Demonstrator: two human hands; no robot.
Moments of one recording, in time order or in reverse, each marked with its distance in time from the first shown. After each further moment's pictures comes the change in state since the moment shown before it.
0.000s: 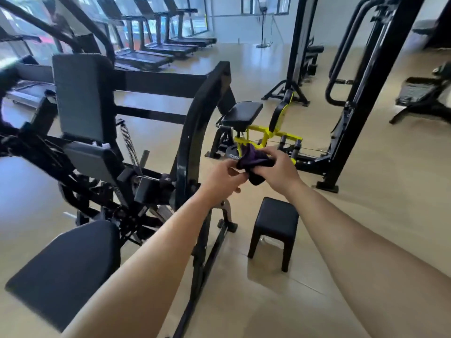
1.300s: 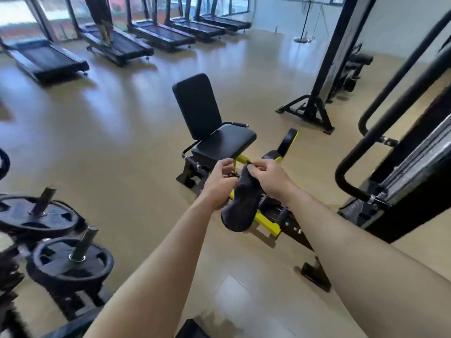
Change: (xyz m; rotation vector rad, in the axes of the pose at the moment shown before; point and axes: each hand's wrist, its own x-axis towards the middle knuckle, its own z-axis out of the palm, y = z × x) left_hand 0.798 0.046 0.200 -0.383 0.270 -0.235; right_hand 0.764 0.223 -0.217 -0.142 -0.366 -0.007
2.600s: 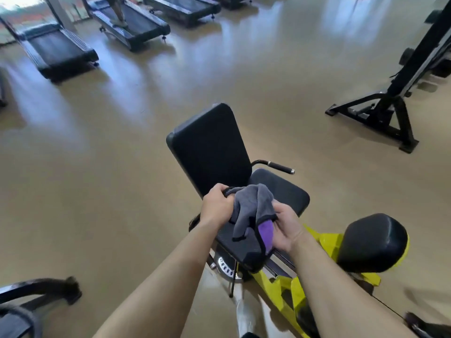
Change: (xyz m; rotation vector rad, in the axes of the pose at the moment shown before) left_hand 0.690 0.002 -0.121 0.386 0.273 -0.241; right_hand 0.682 0.066 0.060 1.432 -0.392 0.701
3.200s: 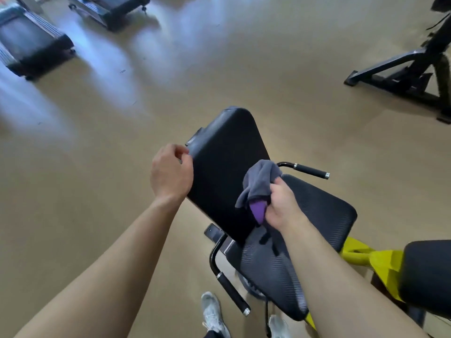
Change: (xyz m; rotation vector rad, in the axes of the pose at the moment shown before) left_hand 0.262 0.012 -0.123 0.237 0.401 0.152; right_hand 0.265 -0.067 0.048 0.049 0.311 -0.234
